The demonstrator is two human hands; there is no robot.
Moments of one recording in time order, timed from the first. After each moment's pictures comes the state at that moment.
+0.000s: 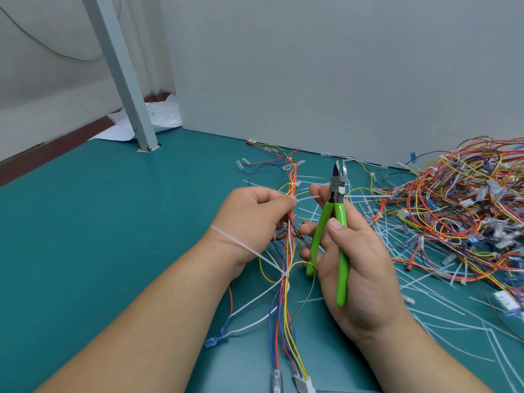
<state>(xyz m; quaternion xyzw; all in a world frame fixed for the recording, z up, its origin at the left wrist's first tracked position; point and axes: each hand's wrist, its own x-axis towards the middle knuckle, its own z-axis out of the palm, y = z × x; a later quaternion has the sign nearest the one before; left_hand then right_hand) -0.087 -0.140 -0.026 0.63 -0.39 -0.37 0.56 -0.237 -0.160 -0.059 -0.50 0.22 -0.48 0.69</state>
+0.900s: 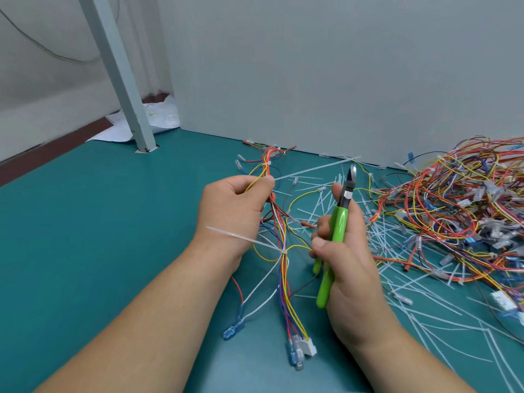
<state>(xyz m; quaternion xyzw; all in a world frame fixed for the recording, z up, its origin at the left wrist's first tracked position) -0.079 -0.144 -0.027 0.64 -0.31 -0.25 0.65 -0.236 -0.150 -0.060 -0.60 0.26 -0.48 0.58</state>
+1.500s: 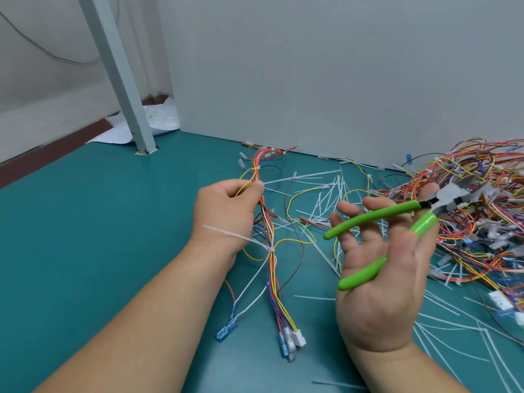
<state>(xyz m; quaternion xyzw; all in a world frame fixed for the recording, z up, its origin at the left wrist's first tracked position) -0.070 -0.146 -0.033 0.67 -0.29 -0.24 0.65 -0.237 -0.142 -0.041 -0.44 0.18 -0.71 0.52</state>
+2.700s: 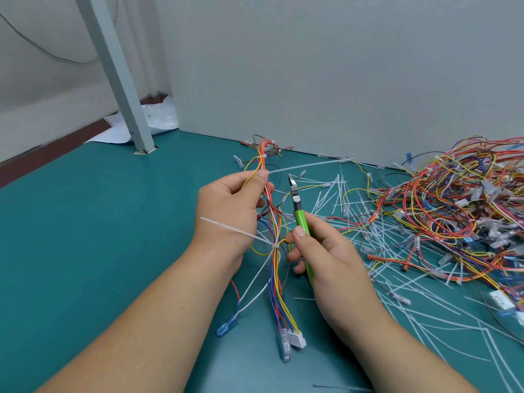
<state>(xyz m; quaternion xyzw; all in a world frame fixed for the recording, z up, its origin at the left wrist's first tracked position) -0.084 -0.144 -0.023 0.59 -0.28 -0.27 0.71 -0.230 -0.155 -0.061 -0.63 0.31 -0.39 0.59</state>
